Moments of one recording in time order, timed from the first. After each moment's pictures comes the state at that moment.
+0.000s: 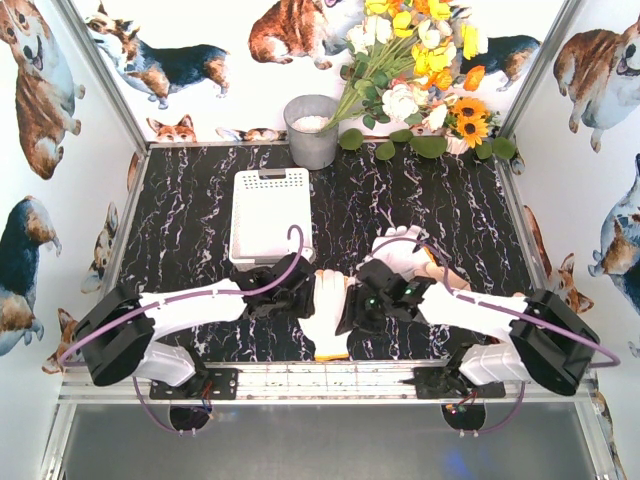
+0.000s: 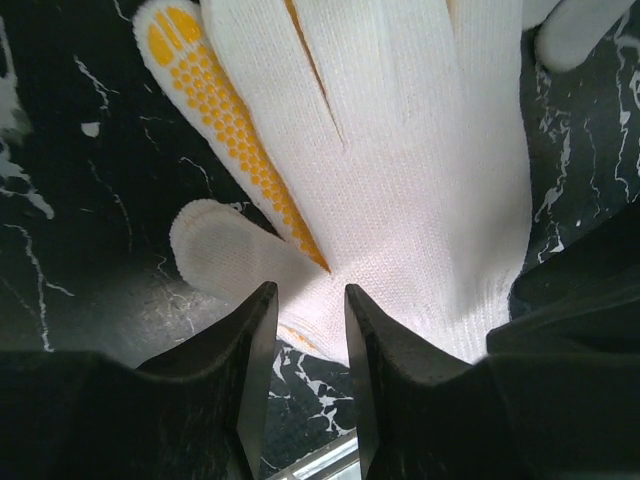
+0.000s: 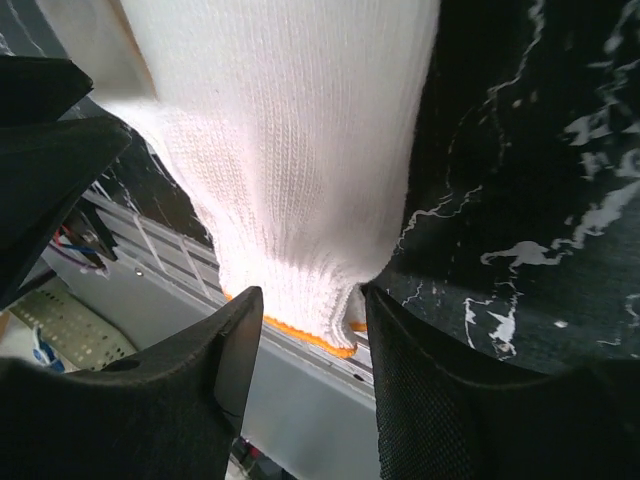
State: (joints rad) left arm -0.94 1.37 0.70 -0.28 -0.06 -0.69; right arm 0.85 1.27 0.57 -0.33 -0.29 1.04
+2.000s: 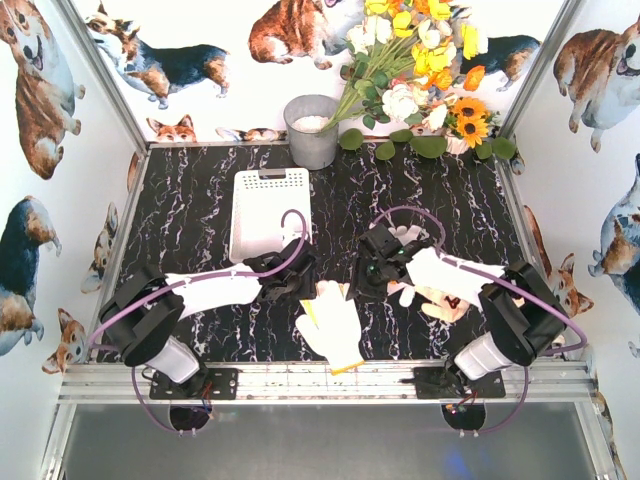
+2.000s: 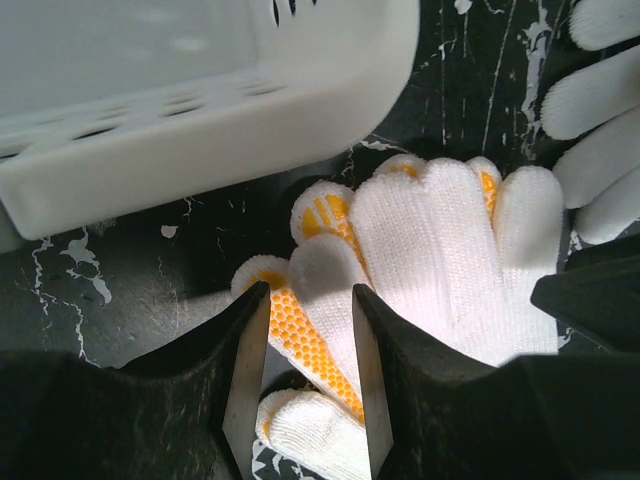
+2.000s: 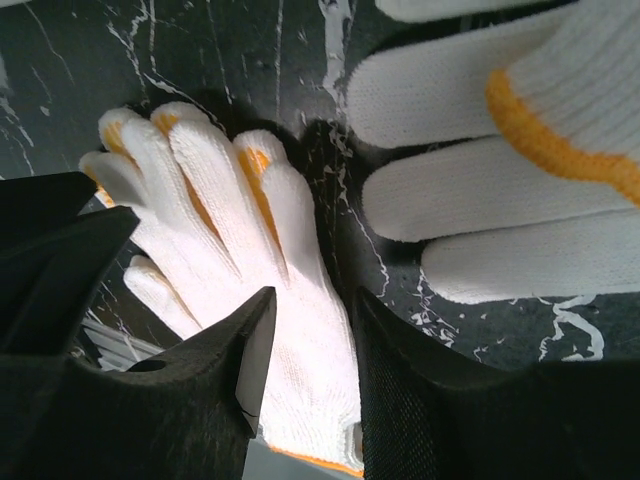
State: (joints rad) left arm -0.85 1.54 0.80 -0.23 -0.14 -0.80; right arm 0.64 1.49 0.80 -0.45 -0.21 0.81
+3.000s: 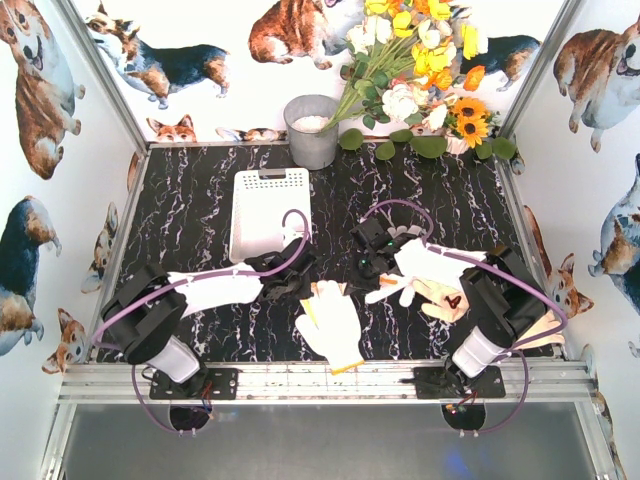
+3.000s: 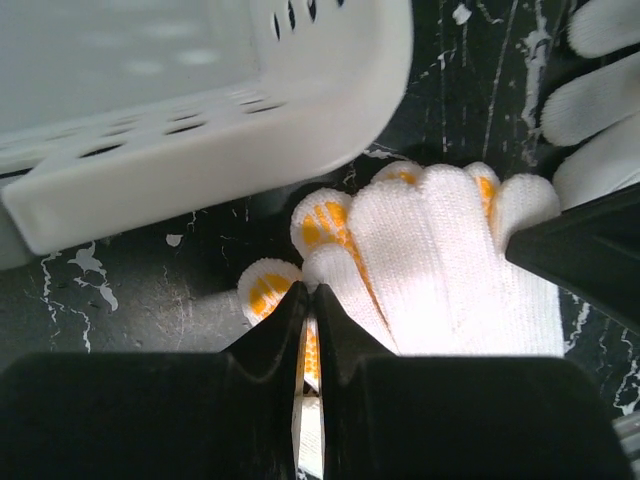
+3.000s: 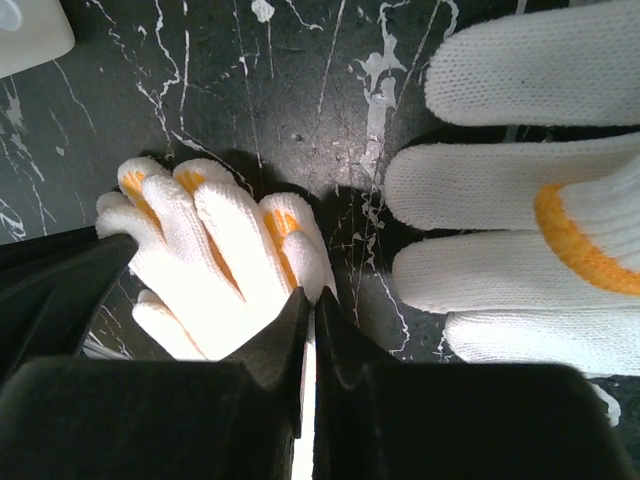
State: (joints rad) left arm -0.85 1.56 0.80 -0.23 -0.14 -0.78; right arm 0.64 1.62 0.89 -0.42 -0.21 0.77
